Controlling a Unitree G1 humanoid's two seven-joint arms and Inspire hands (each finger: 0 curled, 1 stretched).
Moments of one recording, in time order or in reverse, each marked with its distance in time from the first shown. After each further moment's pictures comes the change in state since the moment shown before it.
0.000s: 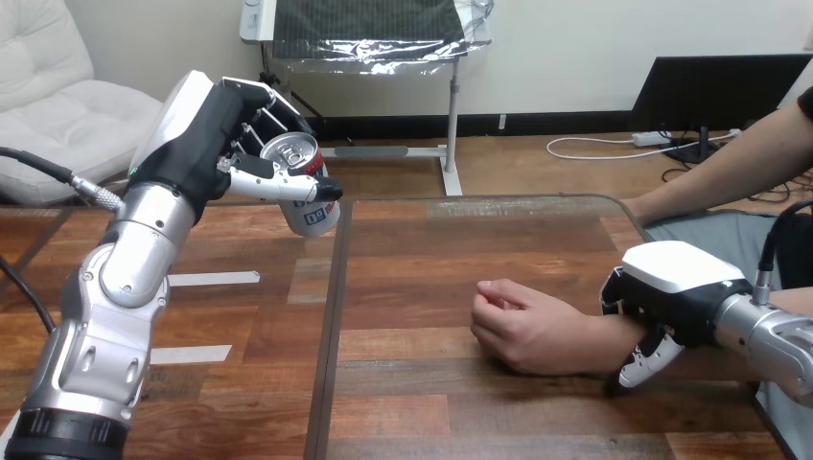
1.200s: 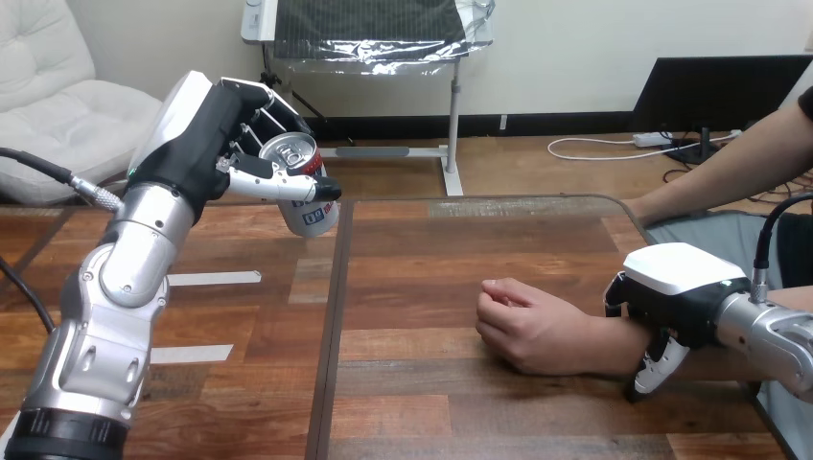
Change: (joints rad) left arm 0.000 0.000 0.000 0.000 0.003 0.013 0.002; right arm -0.008 -0.007 0.012 -0.019 -0.057 0.051 0.049
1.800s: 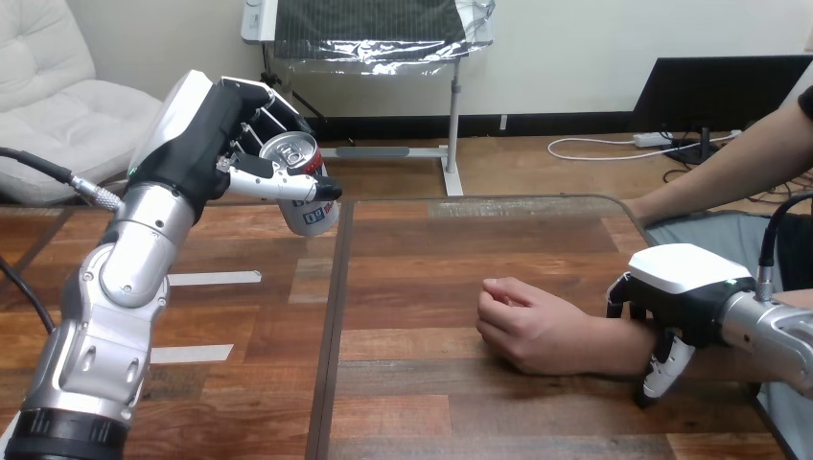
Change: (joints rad) left arm 0.000 0.000 0.000 0.000 0.000 -0.004 0.001; right arm 0.000 -0.005 -0.014 0.000 -0.002 0.004 0.018
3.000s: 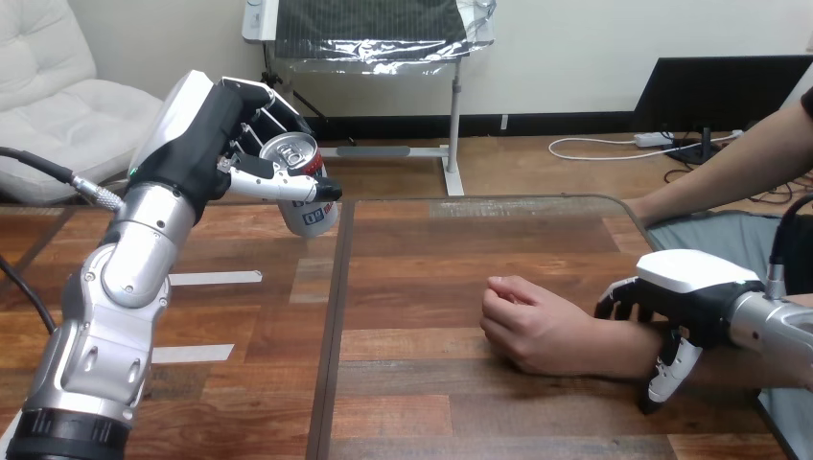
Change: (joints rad) left arm 0.000 -0.003 0.000 0.000 0.010 0.000 0.001; right arm 0.009 -0.002 -0.056 -0.008 0.045 0.007 0.108
